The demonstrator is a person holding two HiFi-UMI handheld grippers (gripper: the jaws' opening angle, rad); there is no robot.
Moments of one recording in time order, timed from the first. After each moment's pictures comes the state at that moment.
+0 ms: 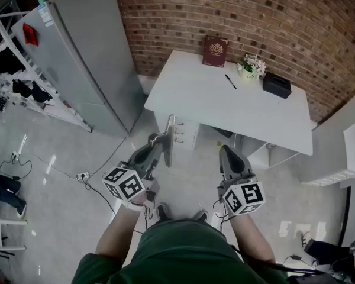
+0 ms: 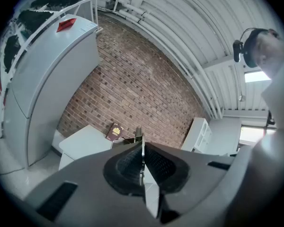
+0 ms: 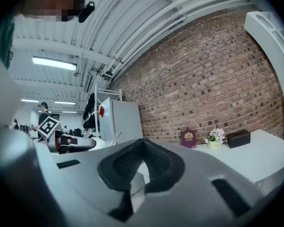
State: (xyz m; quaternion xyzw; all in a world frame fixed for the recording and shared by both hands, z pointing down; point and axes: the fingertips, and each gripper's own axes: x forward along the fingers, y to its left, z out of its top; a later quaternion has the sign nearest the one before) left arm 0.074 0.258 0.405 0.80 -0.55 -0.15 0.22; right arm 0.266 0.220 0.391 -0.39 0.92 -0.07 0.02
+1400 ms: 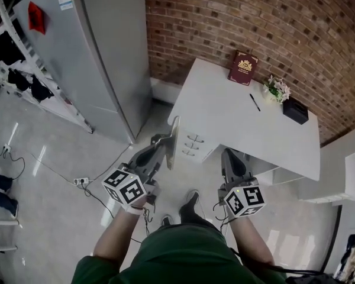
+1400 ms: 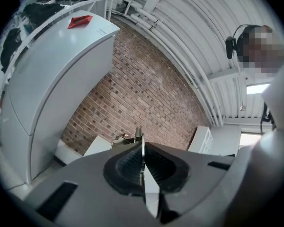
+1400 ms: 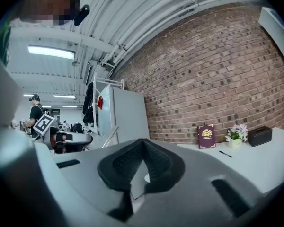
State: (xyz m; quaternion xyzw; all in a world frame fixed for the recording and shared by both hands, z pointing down) left arm -0.123 0.206 0.414 0.79 -0.54 -0.18 0.21; right arm 0.060 0.150 0.409 -0.38 0.92 -0.08 -0.01
